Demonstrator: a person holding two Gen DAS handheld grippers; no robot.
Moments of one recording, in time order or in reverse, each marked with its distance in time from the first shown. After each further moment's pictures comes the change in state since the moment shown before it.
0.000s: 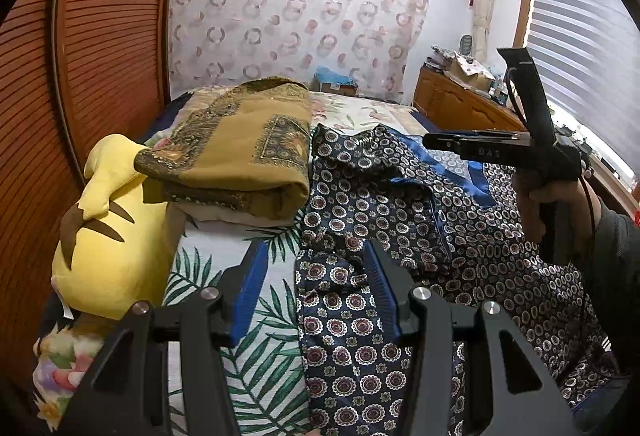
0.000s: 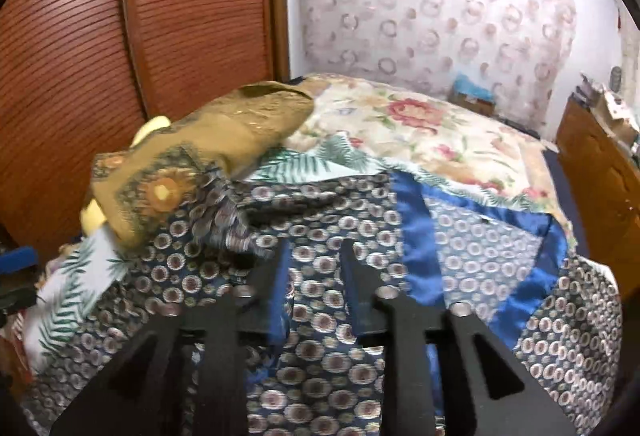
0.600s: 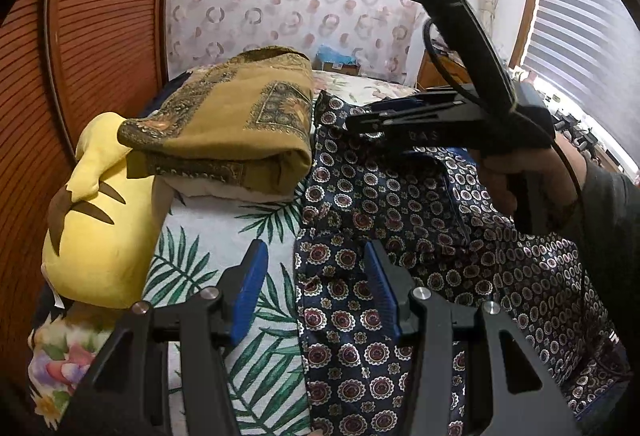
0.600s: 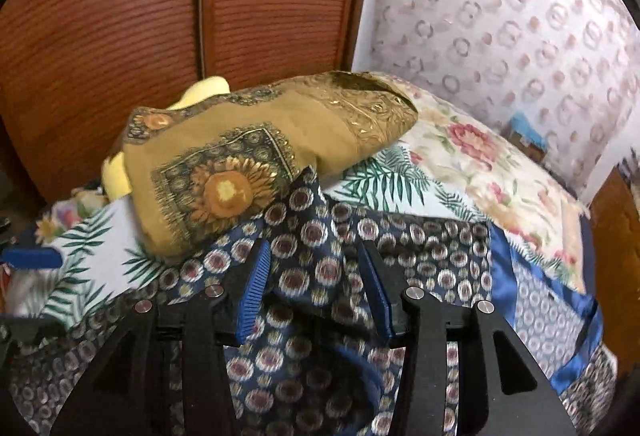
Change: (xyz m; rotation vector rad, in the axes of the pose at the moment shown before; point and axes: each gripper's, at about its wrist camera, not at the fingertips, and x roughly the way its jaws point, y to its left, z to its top) left arm 0.028 -0.001 -0.009 -0.007 0.072 0.004; right arm 0.065 0.075 0.021 -0.269 0.063 0.107
